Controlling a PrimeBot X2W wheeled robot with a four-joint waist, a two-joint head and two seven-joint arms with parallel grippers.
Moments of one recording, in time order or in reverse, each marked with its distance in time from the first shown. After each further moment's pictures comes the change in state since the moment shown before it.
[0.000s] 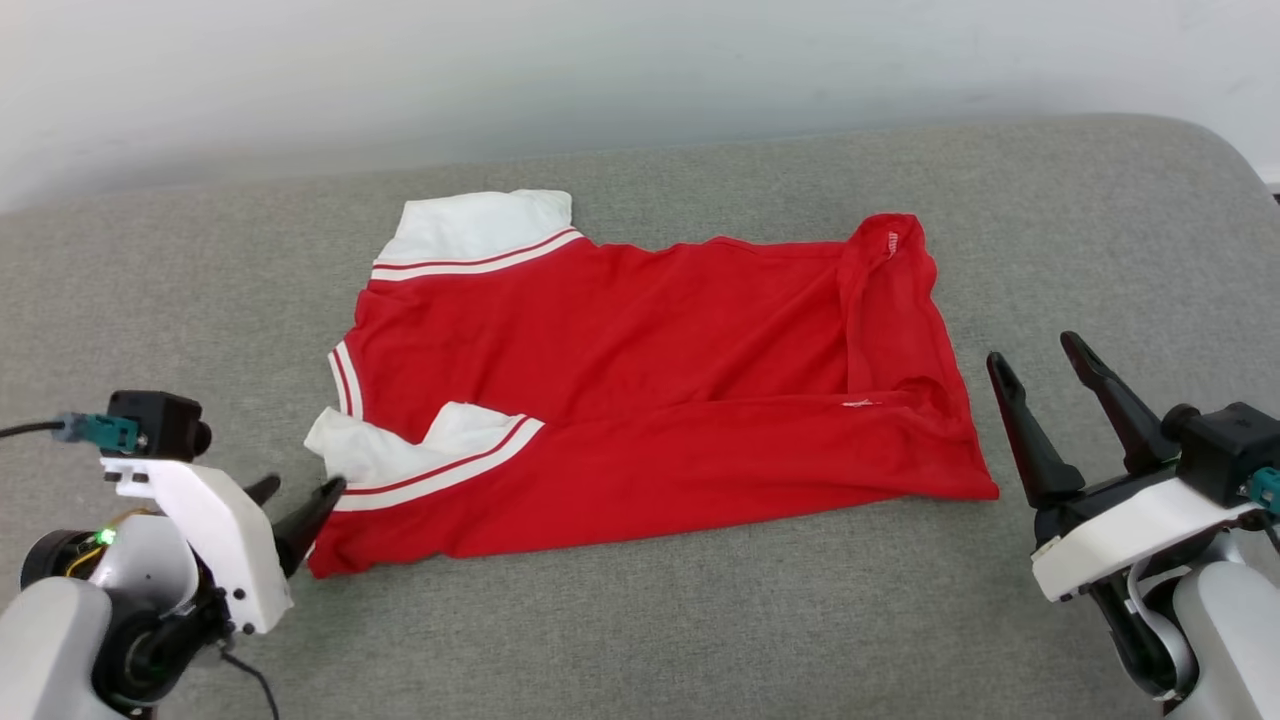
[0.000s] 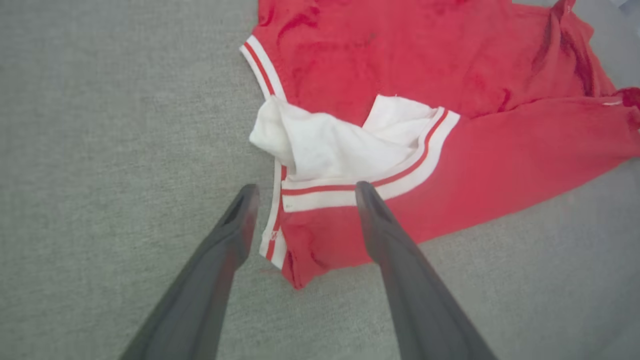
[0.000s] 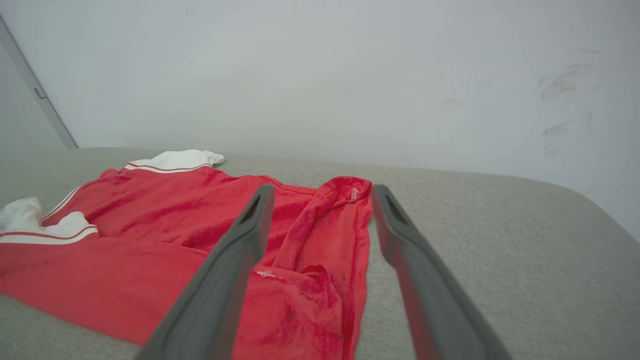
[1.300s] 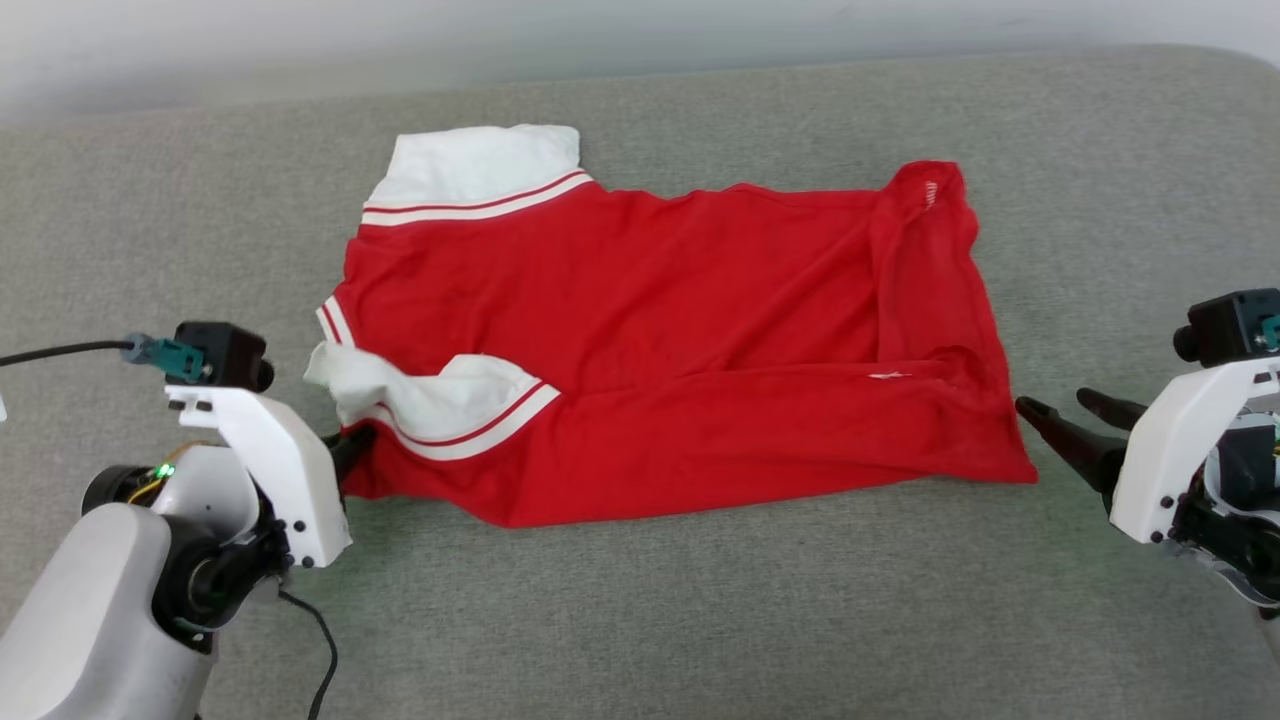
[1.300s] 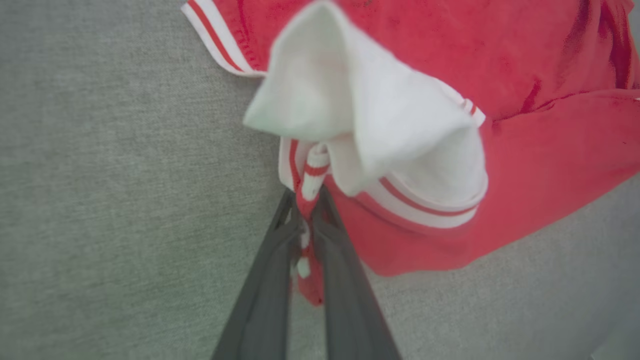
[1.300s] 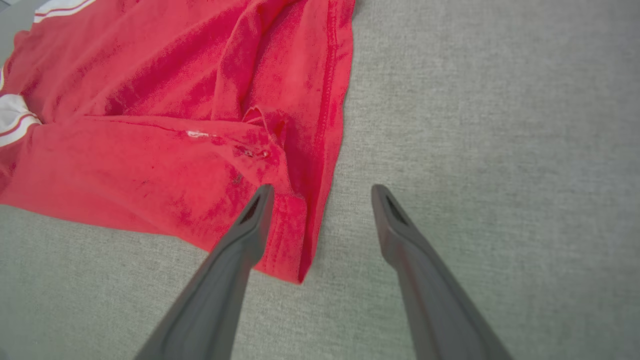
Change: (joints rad) left arm -0.134 -0.035 -0.073 0.036 -0.036 0.055 0.159; right arm -0.121 -0.138 0.000 0.008 0.348 0.000 0.756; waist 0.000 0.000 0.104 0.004
